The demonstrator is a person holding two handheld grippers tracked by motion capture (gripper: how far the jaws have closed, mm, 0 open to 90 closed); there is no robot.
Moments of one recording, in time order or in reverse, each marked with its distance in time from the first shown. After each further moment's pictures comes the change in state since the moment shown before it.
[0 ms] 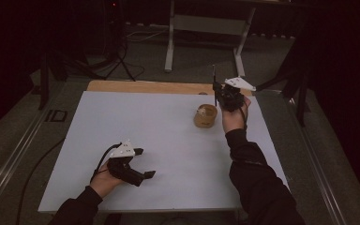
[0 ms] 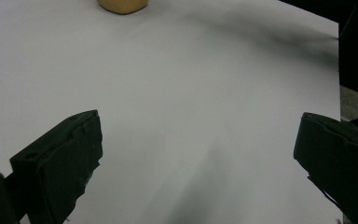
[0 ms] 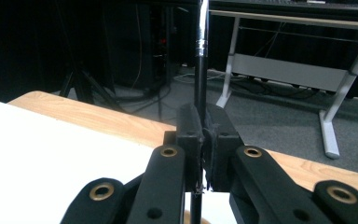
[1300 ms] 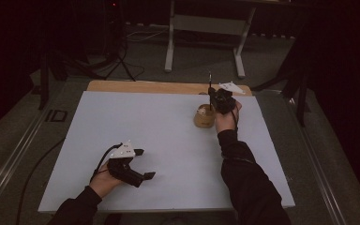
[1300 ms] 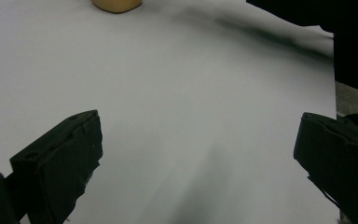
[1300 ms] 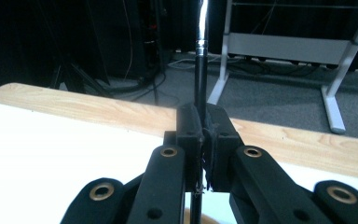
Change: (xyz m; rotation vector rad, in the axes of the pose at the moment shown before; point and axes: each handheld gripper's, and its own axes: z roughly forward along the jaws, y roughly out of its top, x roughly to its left) left arm 0.000 -0.001 0.000 0.010 -0.015 0.018; right arm -0.004 -0.037 0.044 0.053 -0.034 0.071
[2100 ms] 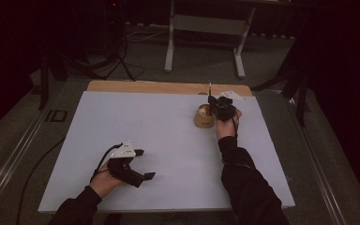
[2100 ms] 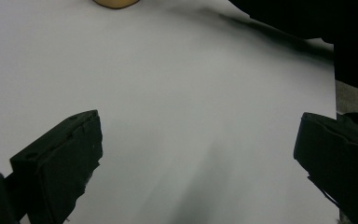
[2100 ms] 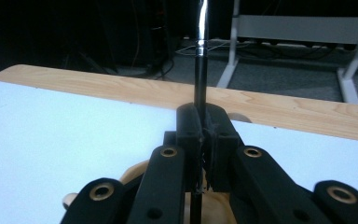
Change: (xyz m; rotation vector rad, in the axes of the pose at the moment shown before) left arm 0.001 -0.001 0.001 0.008 -0.006 -0.006; right arm -0.009 -0.031 0.001 0.041 0.040 0.029
